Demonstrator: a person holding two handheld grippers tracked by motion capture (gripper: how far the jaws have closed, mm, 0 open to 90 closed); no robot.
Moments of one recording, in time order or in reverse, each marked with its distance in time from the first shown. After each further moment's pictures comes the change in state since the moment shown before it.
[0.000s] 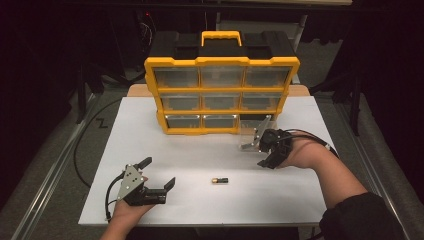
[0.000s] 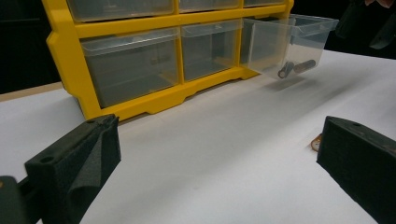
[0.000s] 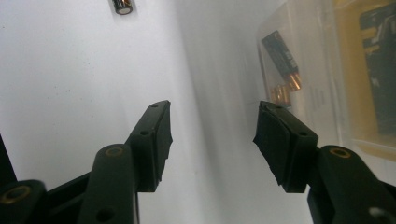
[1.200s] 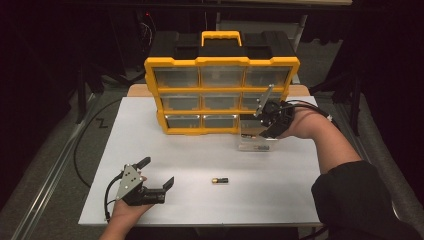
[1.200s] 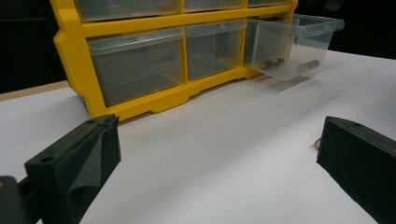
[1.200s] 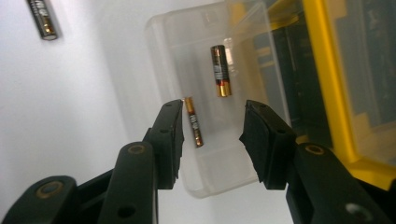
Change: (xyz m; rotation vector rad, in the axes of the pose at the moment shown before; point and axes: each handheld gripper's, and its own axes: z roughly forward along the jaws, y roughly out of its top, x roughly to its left) left arm 0.002 -0.001 -0.001 0.000 0.008 -0.004; right arm -0.061 0.015 -0.030 -0.008 -0.071 0.019
